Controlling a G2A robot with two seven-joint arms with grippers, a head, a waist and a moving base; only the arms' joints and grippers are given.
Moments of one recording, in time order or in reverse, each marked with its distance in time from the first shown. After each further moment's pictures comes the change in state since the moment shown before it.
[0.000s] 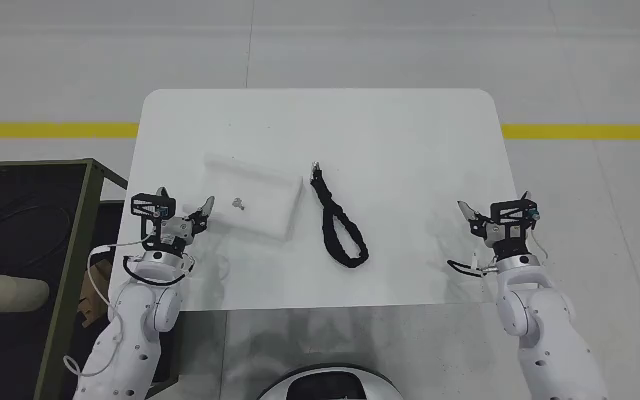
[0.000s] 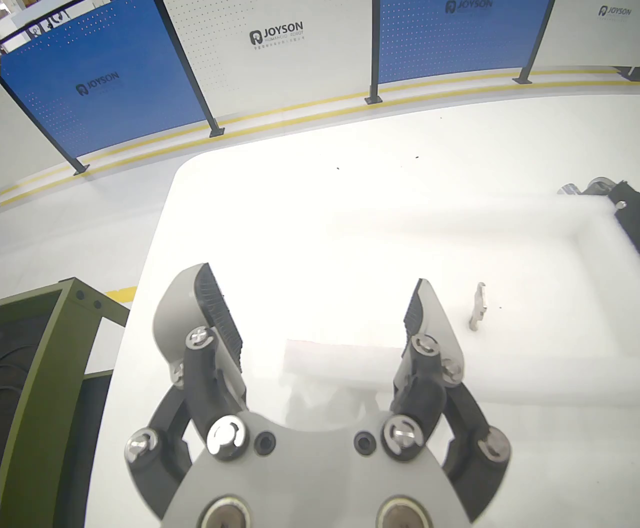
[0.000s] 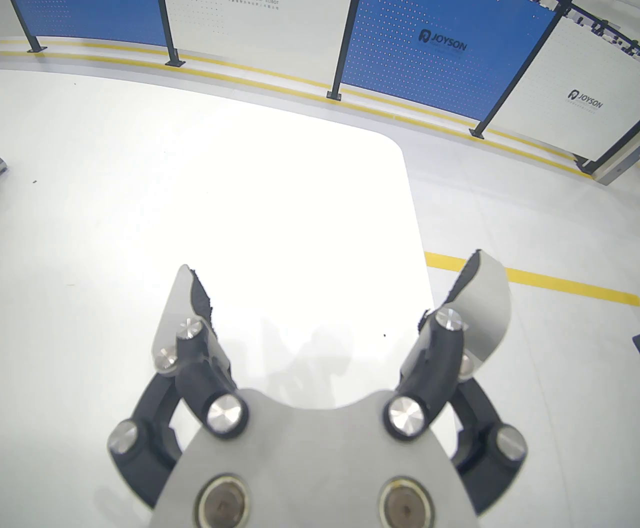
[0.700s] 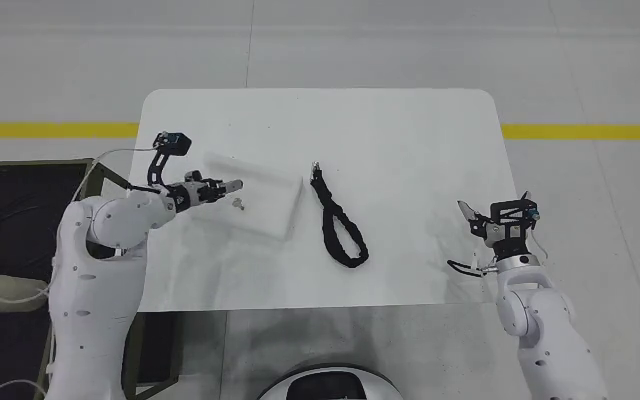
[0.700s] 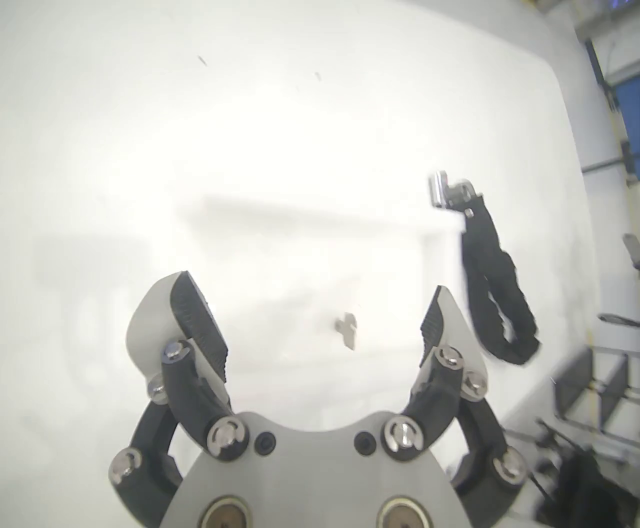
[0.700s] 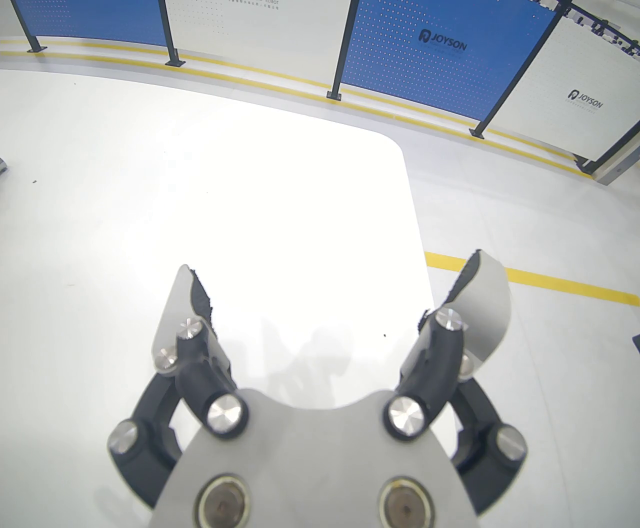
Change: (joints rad) left arm -0.534 0.027 -0.003 0.110 -0.732 -0.120 -1.258; right arm 0.000 0.000 0.000 0.000 0.000 0.000 0.000
